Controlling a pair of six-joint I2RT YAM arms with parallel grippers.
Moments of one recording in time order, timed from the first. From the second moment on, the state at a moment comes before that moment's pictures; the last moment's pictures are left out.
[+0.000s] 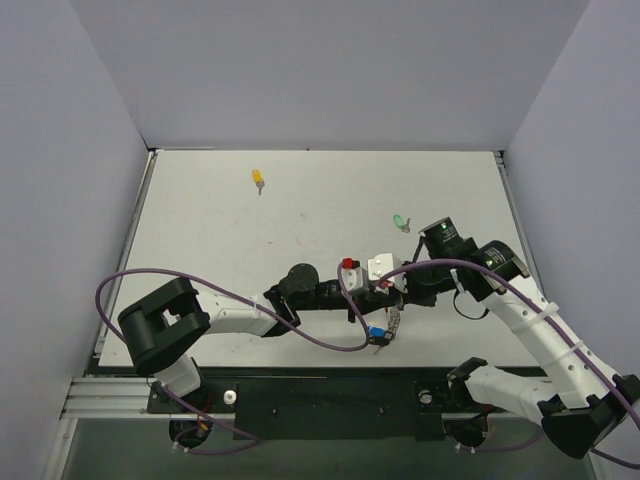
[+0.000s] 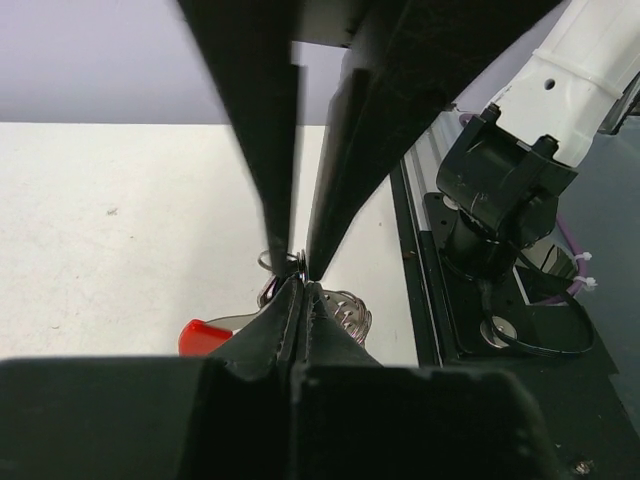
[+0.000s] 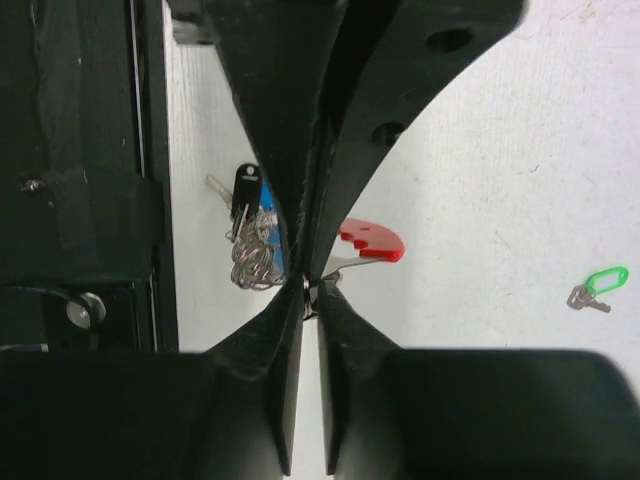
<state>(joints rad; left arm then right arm) -1.07 1.63 0.72 1.00 0.49 -0.07 0.57 1.05 1.12 -1.16 -0.46 -0.99</state>
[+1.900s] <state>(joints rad) -0.77 1.48 0.59 1.21 1.13 -0.18 0.49 0.94 0.82 -0.51 -1.10 -0.62</state>
